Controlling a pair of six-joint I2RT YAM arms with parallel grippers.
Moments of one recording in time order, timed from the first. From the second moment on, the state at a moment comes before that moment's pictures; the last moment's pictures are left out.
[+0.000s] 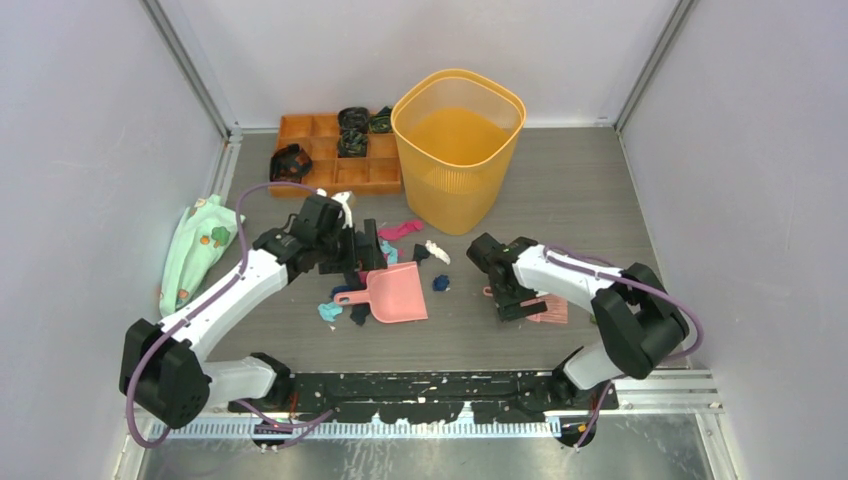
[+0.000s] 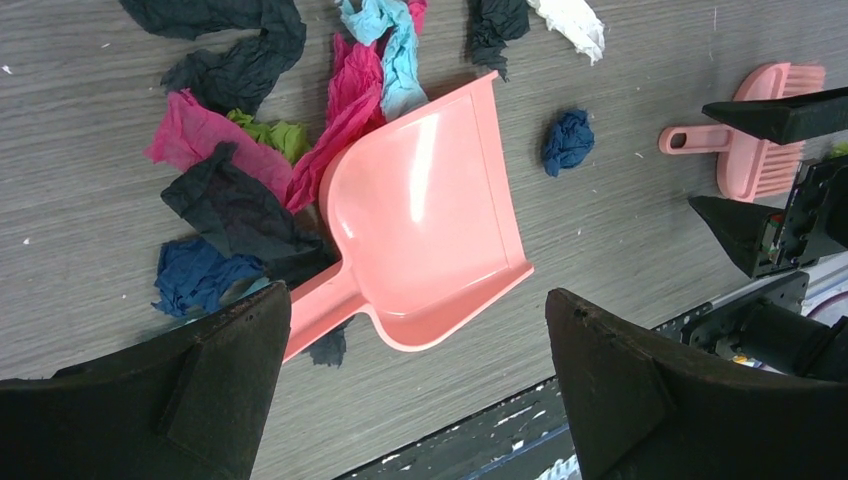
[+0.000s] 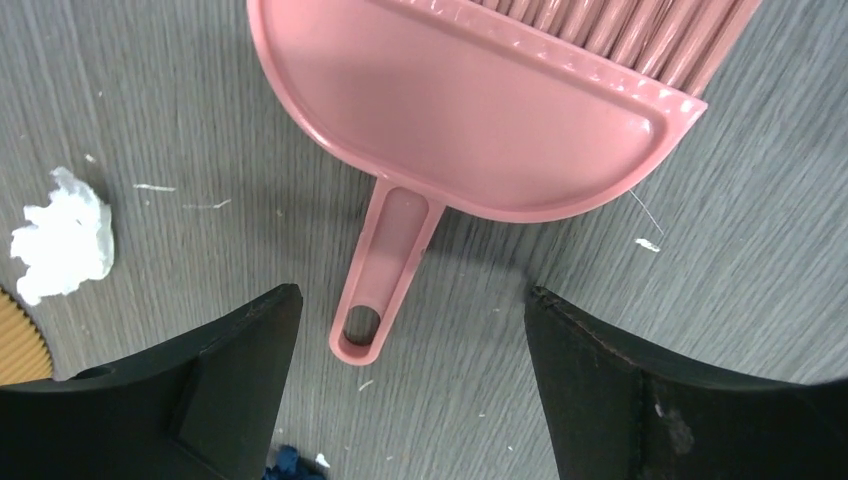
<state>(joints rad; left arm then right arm) -0.50 1.22 0.92 -0.58 0.15 -0.53 0.65 1.47 0.80 -0.89 0.41 2.05</state>
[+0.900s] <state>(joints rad) -0.50 1.22 0.86 -0.53 0.18 -0.55 0.60 1.70 0.96 -1.00 0.39 2.07</state>
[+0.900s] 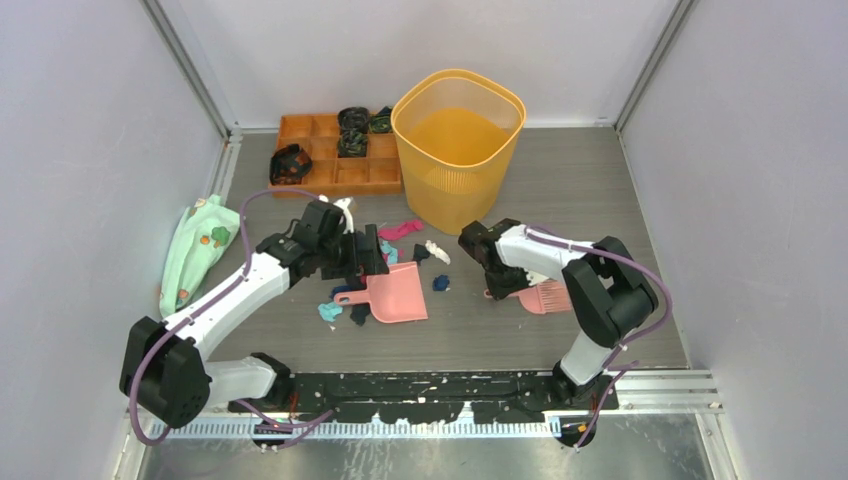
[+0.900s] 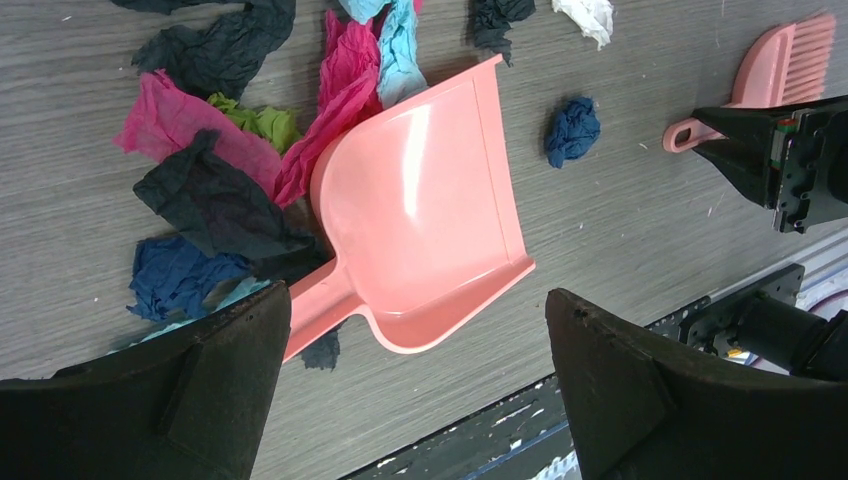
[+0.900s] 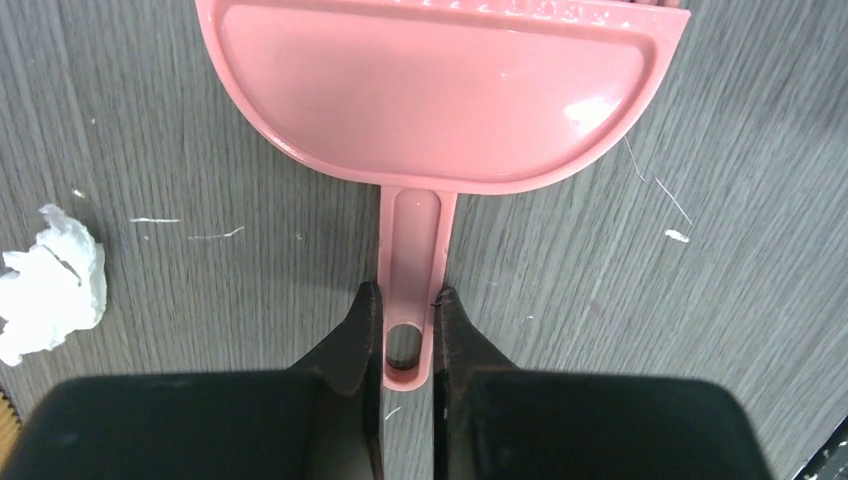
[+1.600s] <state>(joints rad) -0.50 1.24 0.86 -0.52 0.18 -0.55 0.97 1.57 0.99 -1.27 0.62 1.87</state>
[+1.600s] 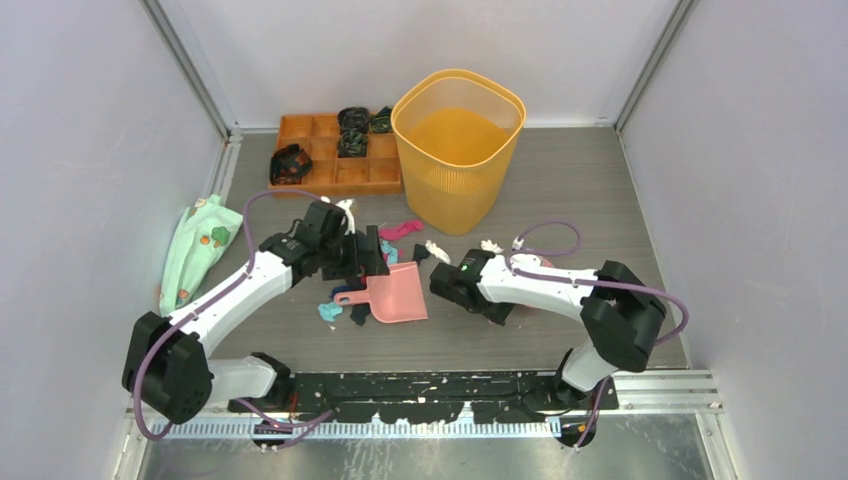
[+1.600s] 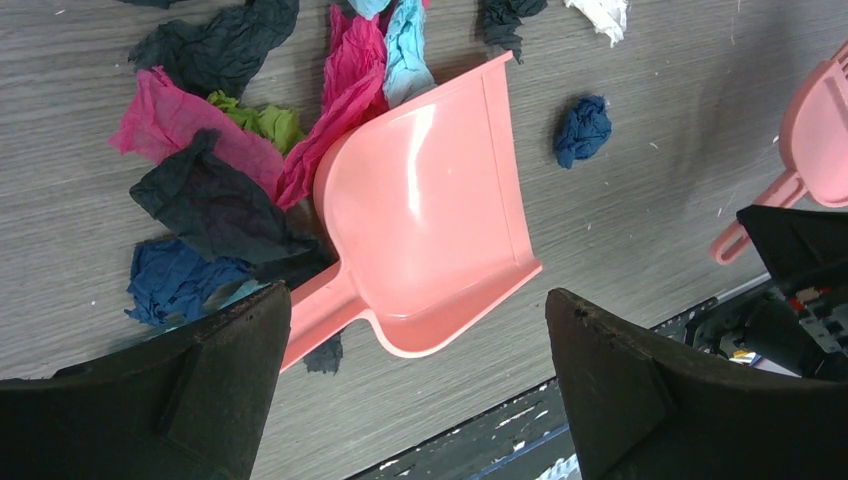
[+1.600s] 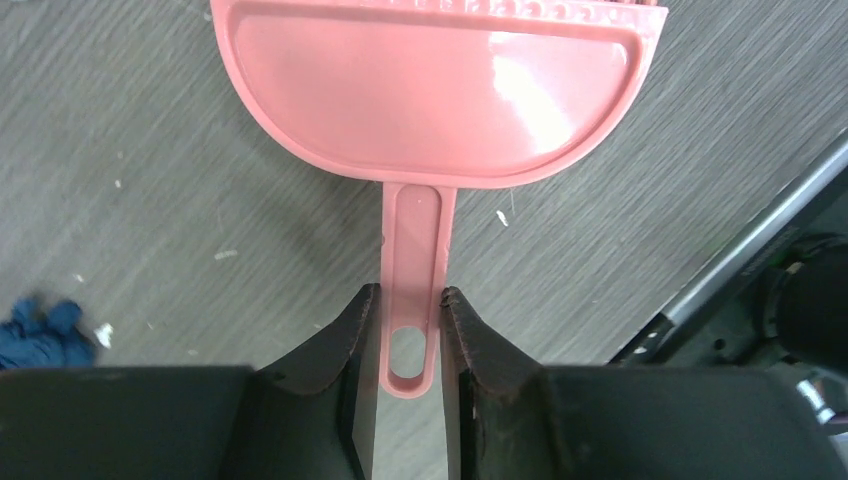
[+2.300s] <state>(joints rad) -0.50 1.30 0.86 -0.52 0.18 -0.55 1.36 1.61 1.12 -1.28 0.71 1.44</state>
